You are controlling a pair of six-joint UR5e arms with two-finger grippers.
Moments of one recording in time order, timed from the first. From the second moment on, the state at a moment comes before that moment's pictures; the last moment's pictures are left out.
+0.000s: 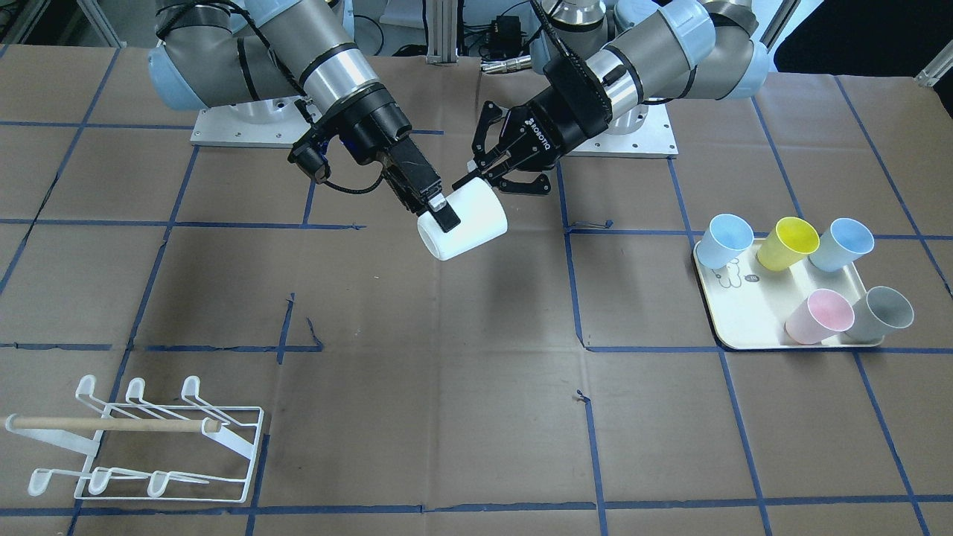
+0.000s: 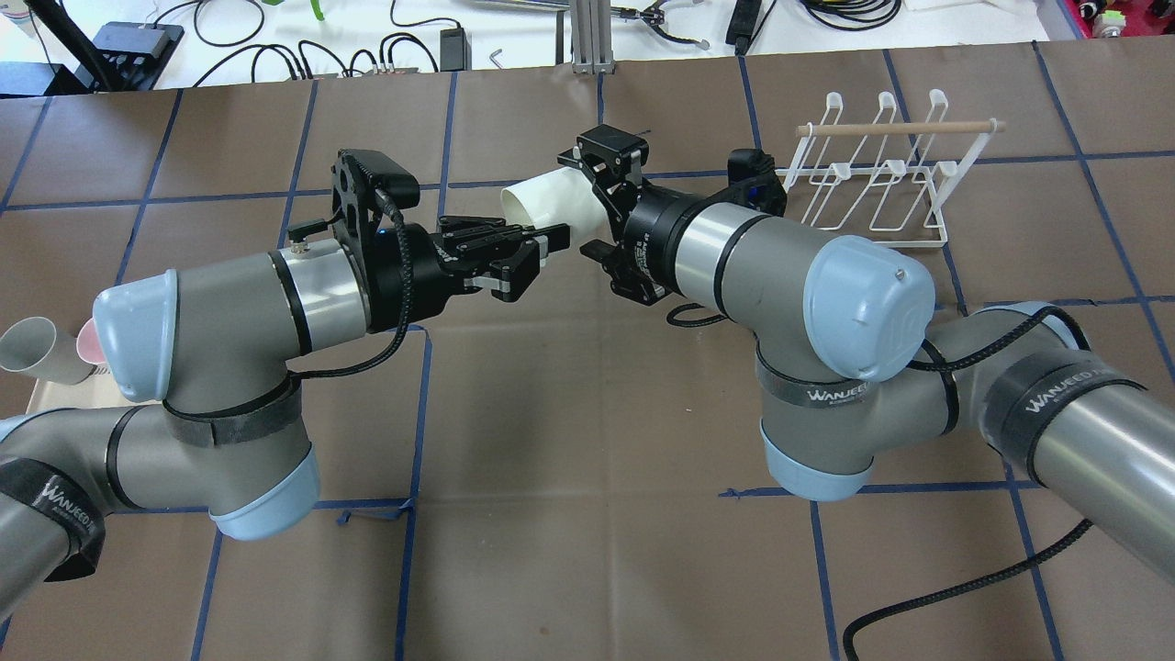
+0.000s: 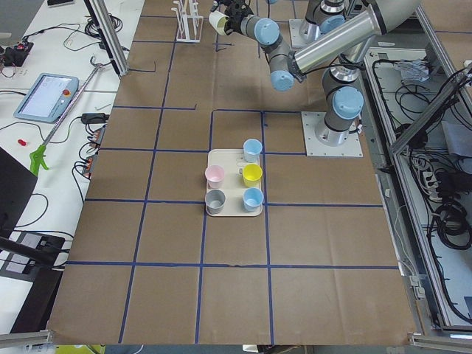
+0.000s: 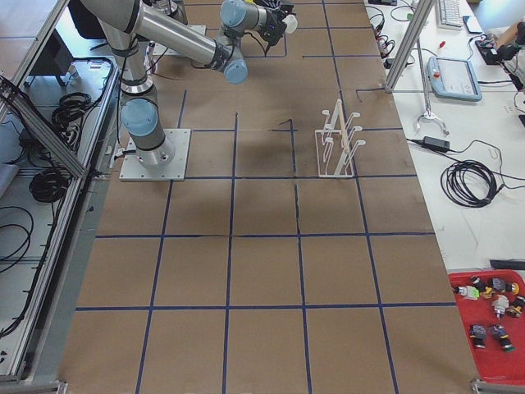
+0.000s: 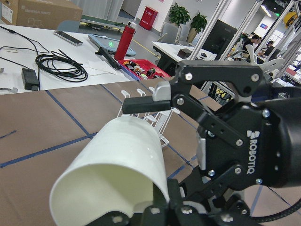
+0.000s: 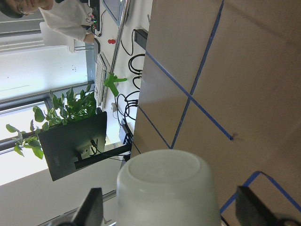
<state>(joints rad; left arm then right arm) -1.55 -1.54 -2.29 -0.03 0.60 0.16 1.83 -1.48 2.14 -3.25 -1.14 1.55</state>
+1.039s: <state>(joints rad) -1.55 -1.53 -2.29 -0.03 0.61 0.16 1.83 -1.46 2.12 -3.24 -1.14 1.54</state>
